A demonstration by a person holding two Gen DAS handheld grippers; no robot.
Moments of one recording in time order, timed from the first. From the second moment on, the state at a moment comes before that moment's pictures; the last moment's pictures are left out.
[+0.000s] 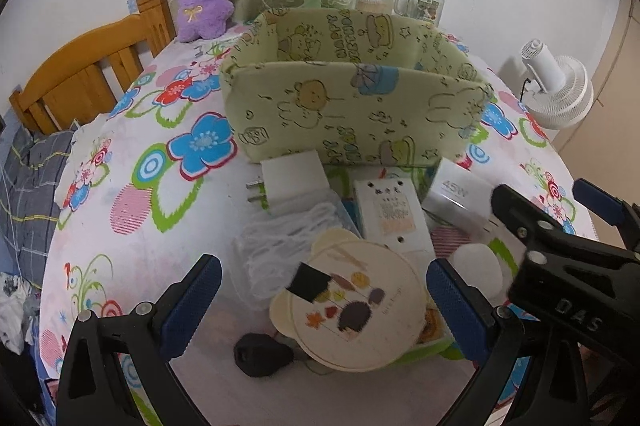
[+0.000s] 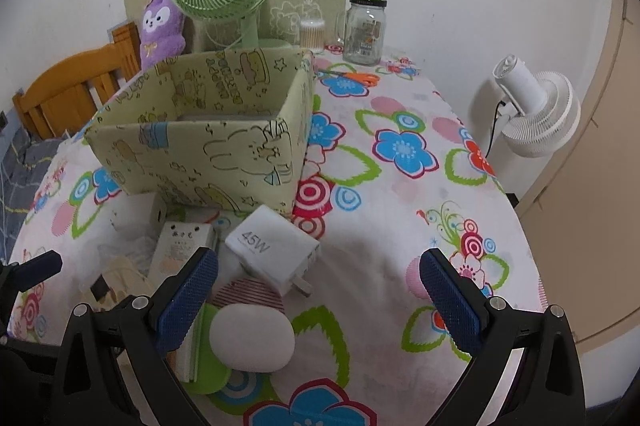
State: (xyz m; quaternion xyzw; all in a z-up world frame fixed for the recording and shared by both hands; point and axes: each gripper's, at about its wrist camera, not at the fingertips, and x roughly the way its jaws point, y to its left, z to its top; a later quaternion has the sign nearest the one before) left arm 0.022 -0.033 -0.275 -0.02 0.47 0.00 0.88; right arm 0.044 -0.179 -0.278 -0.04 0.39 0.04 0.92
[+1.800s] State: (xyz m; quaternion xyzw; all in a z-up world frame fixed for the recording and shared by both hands) left arm 0.004 -0.036 -0.291 0.01 0.48 -0.04 0.88; right arm 0.039 -0.152 -0.323 0.03 0.47 0.03 0.88
